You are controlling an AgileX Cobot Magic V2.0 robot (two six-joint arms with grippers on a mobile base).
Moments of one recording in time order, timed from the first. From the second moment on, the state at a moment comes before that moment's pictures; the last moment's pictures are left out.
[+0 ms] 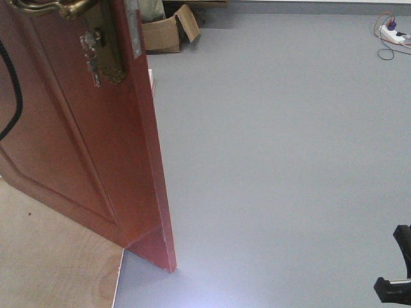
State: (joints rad) left arm -0.12 1.40 -1.79 0.06 0.43 -0.57; right arm 0.03 -0.01 0.03 0.07 0.37 -0.05
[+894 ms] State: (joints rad) left arm -0.22 1.45 -1.79 0.06 0.45 -0.57; right arm 0.03 -0.01 0.03 0.07 0.37 -0.05
